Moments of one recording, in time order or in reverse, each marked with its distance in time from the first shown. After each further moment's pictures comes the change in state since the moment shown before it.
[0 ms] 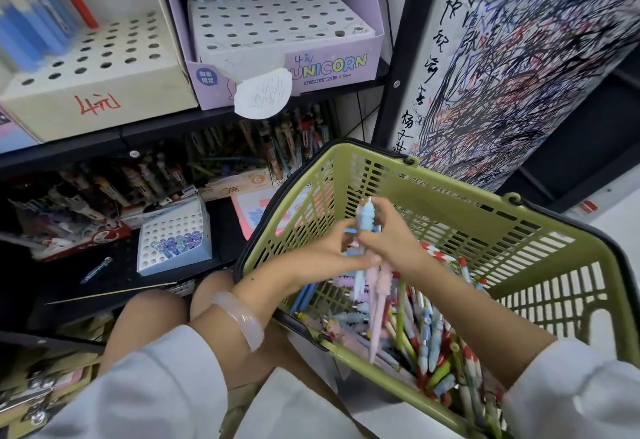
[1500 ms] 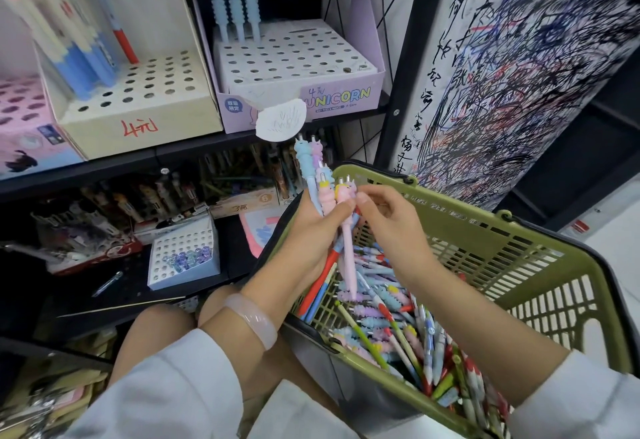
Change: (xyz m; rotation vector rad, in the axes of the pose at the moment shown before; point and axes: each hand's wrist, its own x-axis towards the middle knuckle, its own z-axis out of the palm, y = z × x) left_hand -0.014 0.034 -0.004 -0.788 0.501 0.507; right_hand -0.032 -0.080 0.017 0.130 0.202 -0.228
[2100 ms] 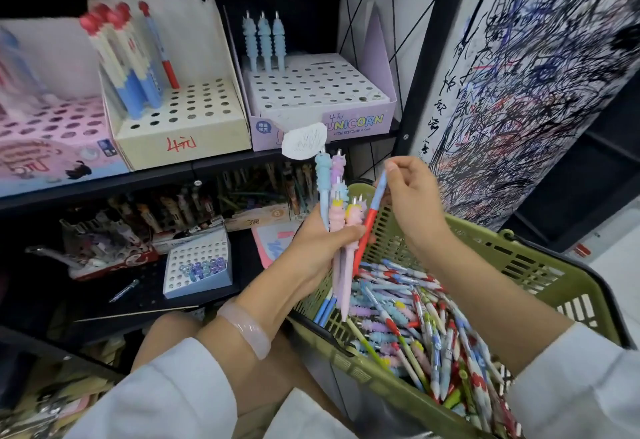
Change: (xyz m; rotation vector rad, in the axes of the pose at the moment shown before) left_hand -0.019 0.026 -0.017 0.122 -0.129 -0.065; right_hand 0.026 -0.049 0.006 -0.080 0.178 -0.122
